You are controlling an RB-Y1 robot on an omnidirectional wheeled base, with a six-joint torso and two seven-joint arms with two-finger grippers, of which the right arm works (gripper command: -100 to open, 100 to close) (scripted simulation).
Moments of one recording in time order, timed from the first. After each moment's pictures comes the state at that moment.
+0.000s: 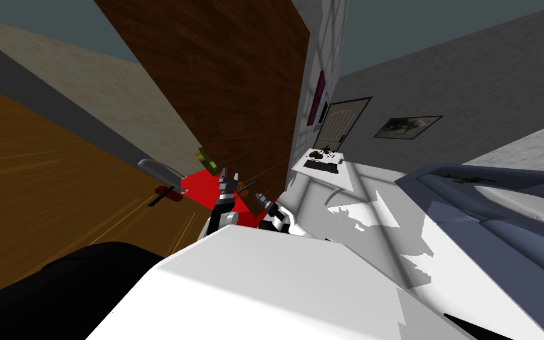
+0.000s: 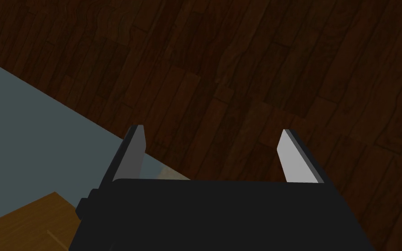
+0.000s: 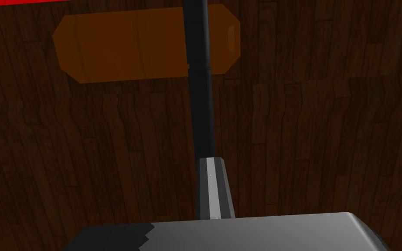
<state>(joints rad) -0.23 -0.05 0.93 -1.18 0.03 -0.32 -0.24</state>
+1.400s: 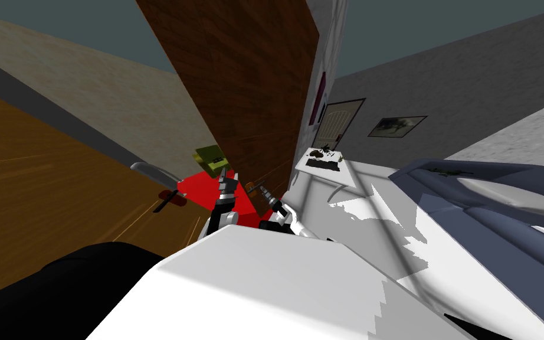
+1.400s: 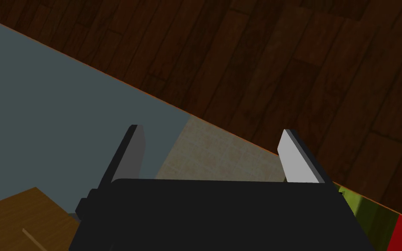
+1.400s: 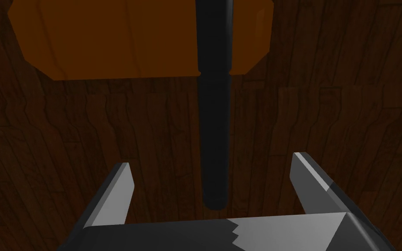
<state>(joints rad) -0.22 -0.04 0.80 -1.13 0.03 -0.31 -0.19</state>
